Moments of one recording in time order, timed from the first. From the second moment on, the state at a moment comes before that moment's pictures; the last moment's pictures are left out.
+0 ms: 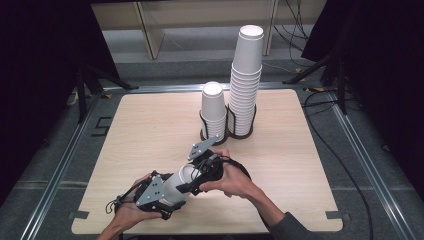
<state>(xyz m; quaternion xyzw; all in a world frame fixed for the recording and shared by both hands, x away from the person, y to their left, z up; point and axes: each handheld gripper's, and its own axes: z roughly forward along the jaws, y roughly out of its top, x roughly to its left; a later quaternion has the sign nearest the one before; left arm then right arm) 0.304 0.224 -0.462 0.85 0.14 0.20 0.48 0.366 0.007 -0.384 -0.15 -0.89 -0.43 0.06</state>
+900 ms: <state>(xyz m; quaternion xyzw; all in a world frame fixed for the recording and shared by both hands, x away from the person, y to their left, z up) 0.313 0.246 -0.448 0.71 0.22 0.16 0.65 0.393 -0.045 -0.357 -0.20 -0.81 -0.55 0.09</state>
